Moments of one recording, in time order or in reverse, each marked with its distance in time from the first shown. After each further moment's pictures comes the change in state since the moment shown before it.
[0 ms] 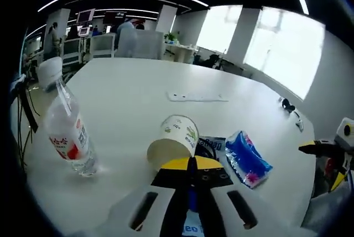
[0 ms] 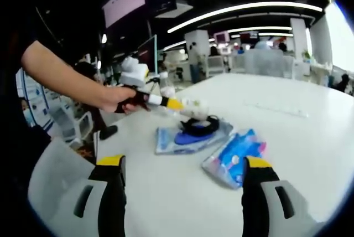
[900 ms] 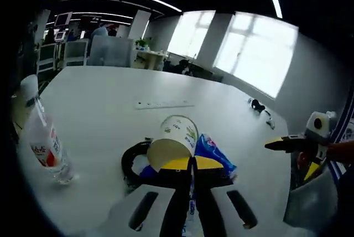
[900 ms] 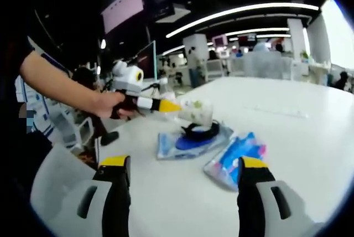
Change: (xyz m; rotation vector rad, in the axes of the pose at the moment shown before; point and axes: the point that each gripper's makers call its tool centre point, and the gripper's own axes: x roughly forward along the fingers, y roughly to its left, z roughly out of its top) left arm -0.018 -0.061 0.004 0.053 -0.033 -0.258; right arm -0.002 0.002 0.006 0.024 -0.034 0.002
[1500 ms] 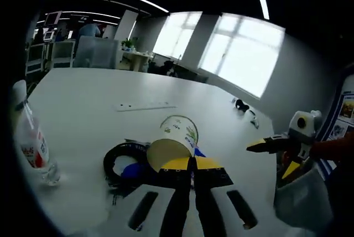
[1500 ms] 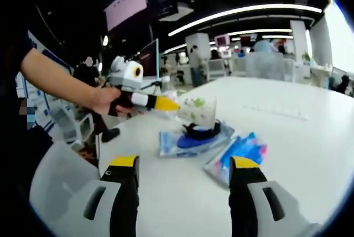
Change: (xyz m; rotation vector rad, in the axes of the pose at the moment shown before) left arm -0.005 -0.032 -0.001 0.006 0.000 -0.116; right arm -0.002 0.004 -0.001 -0.028 0.012 0.008
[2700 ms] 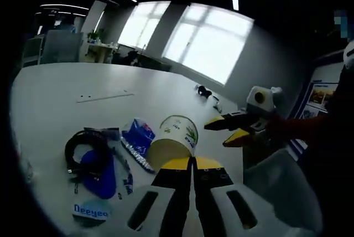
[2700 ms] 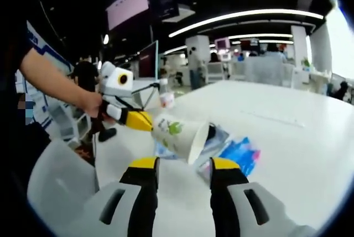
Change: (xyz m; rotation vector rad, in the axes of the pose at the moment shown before) left arm -0.014 -0.068 -0.035 0.045 0.097 -0.276; right arm -0.007 -0.009 0.007 -0.035 -0.017 -0.018
